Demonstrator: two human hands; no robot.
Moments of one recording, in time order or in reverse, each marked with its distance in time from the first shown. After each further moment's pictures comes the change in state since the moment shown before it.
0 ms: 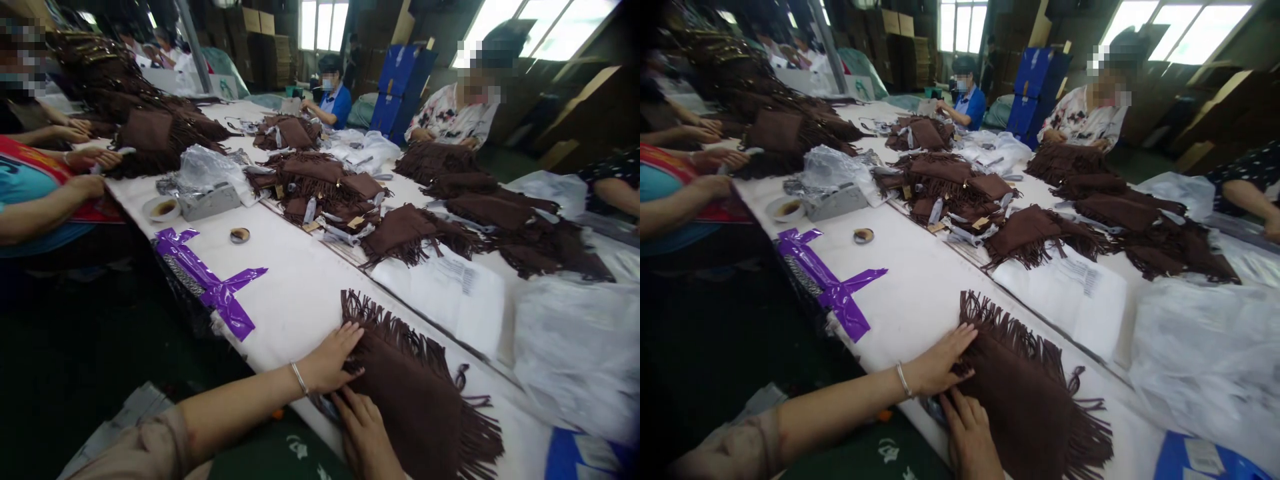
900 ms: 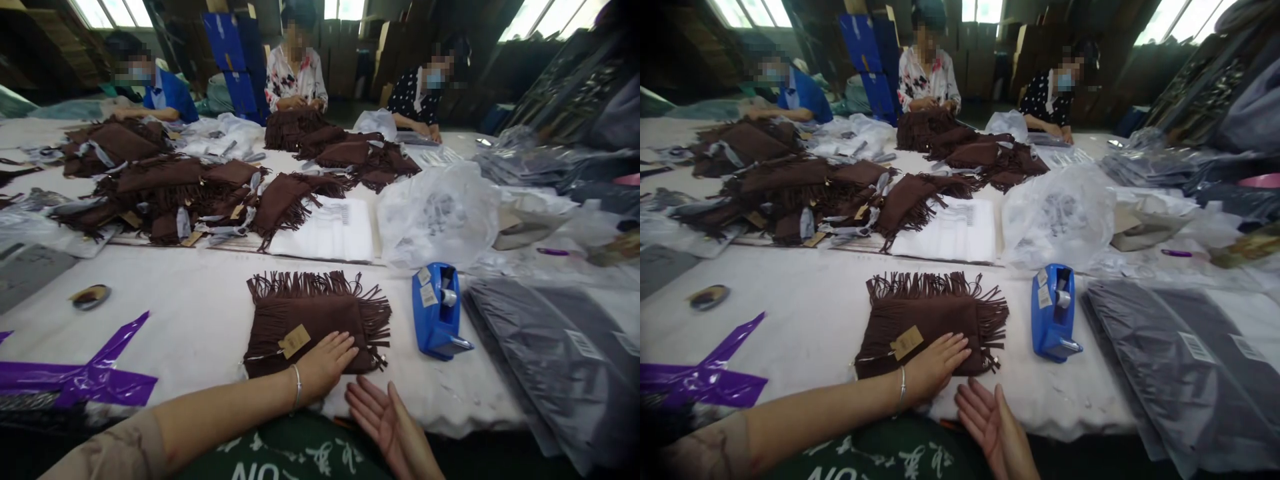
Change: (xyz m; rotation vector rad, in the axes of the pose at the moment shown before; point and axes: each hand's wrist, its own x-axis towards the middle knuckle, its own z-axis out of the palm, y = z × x) left_hand 0.019 0.042 0.135 0.579 -0.604 0.601; right_hand -0.144 -0.015 -0.047 2.220 0.788 1.128
